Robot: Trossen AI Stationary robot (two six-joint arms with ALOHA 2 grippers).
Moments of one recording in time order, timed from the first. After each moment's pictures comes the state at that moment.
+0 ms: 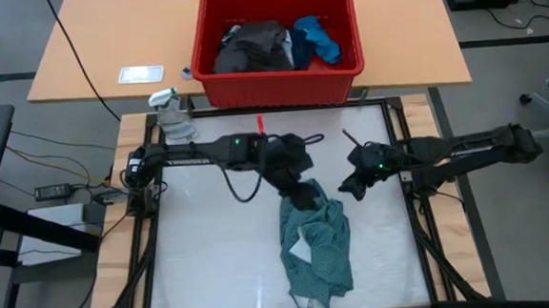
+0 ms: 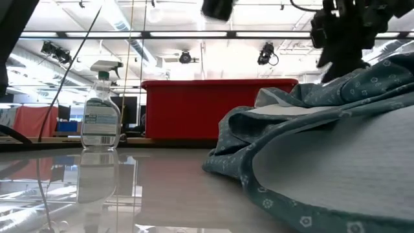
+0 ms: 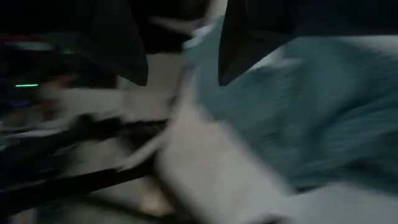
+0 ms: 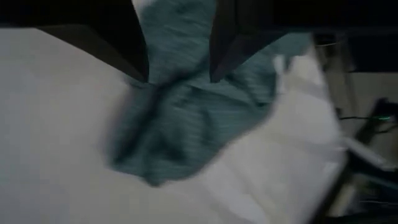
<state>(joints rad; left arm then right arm) -0.02 1.94 2.00 -0.82 0.38 -0.82 0.01 0.91 0.66 -0.53 -0.07 0.87</state>
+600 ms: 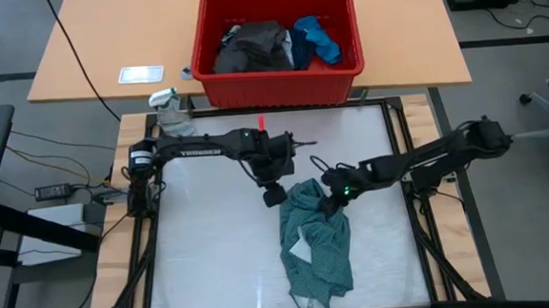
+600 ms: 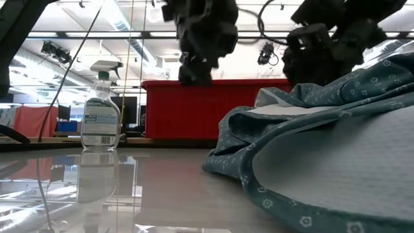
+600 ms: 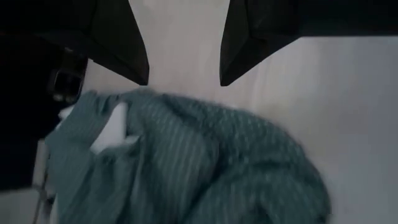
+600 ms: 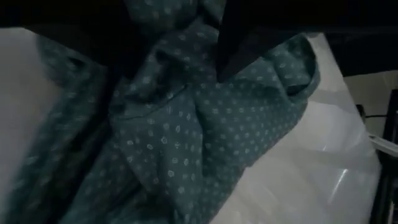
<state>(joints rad) 0.14 1.95 1.68 -0.97 0.48 -0.22 0.08 1.36 0.63 -0.16 -0.14 1.07</state>
